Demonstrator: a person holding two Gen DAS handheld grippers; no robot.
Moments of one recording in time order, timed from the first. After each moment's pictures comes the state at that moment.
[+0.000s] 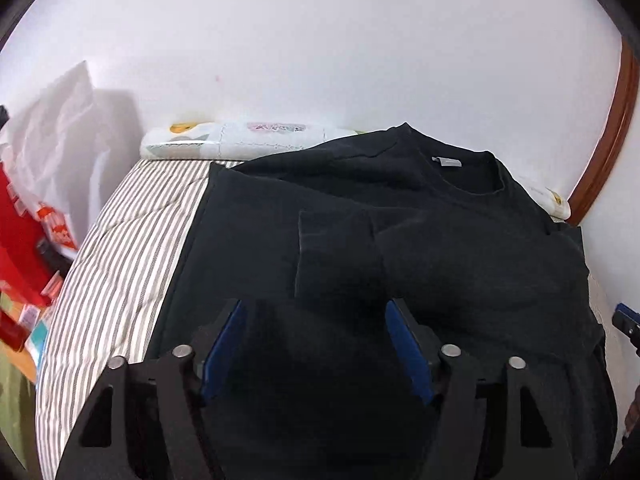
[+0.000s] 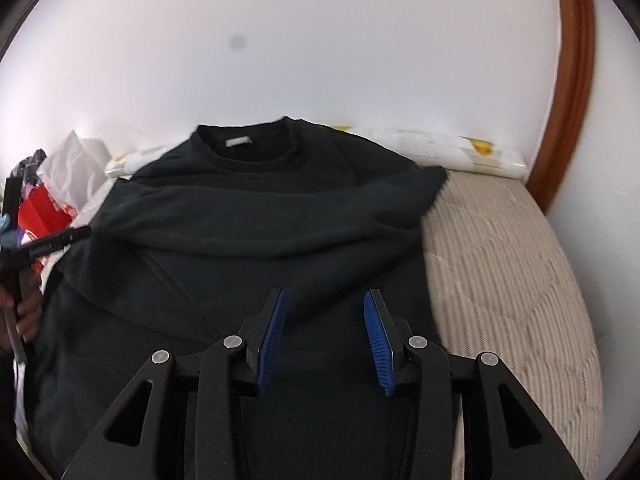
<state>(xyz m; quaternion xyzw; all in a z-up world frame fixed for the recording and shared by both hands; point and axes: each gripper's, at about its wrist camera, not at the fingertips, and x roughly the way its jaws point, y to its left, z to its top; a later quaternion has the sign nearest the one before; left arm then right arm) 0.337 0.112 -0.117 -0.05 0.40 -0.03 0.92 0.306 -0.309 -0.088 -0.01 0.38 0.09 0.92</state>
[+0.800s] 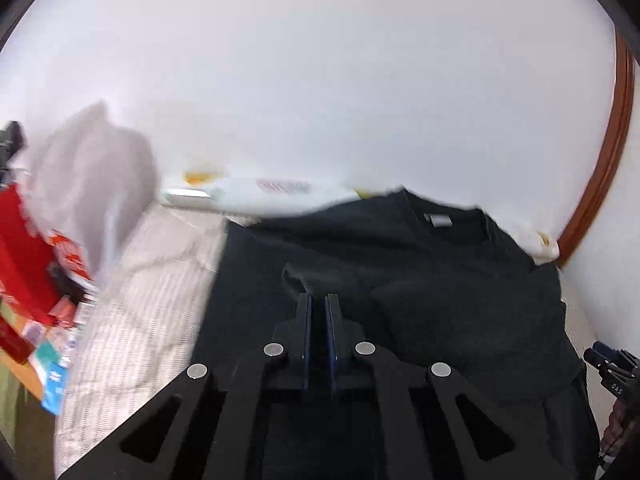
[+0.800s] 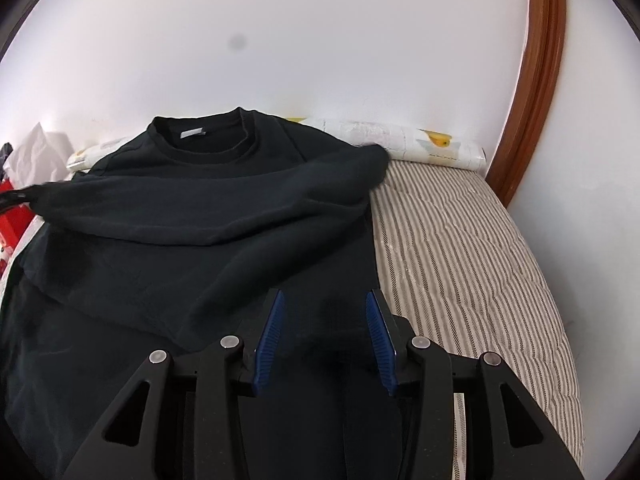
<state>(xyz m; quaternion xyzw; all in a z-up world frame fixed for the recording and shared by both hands) 0.315 0.129 -0.070 -0.08 0.33 -0.02 0.94 0.308 -0.324 -0.103 -0.03 0.38 0.03 0.93</state>
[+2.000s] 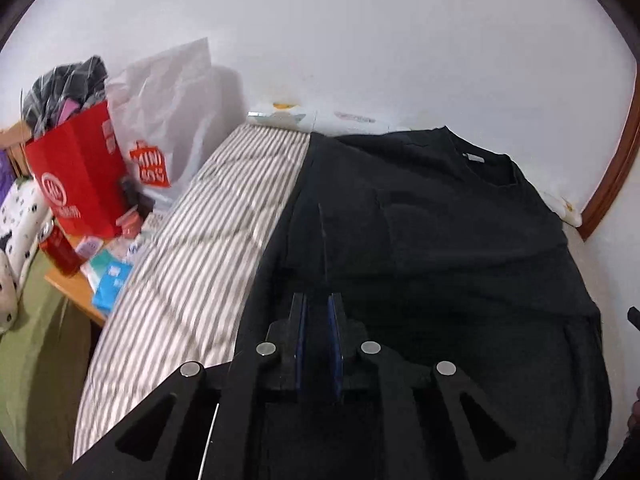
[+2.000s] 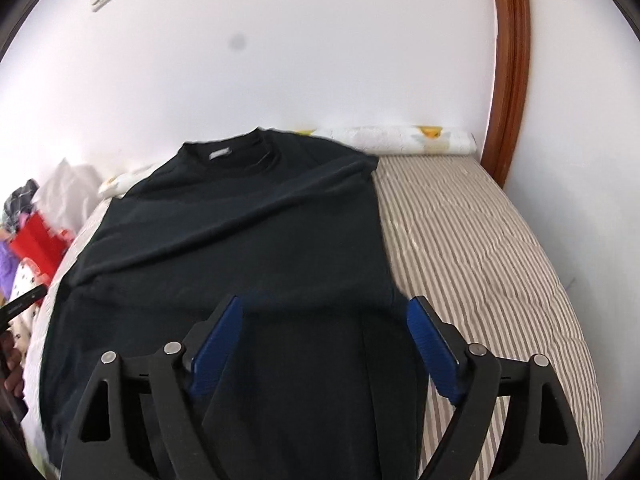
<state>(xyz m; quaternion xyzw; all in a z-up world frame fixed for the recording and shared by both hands) 0.196 0.158 -0.103 -0.10 0.40 0.05 0.91 0.242 -0.337 -0.067 0.04 0.38 0.05 0.93</state>
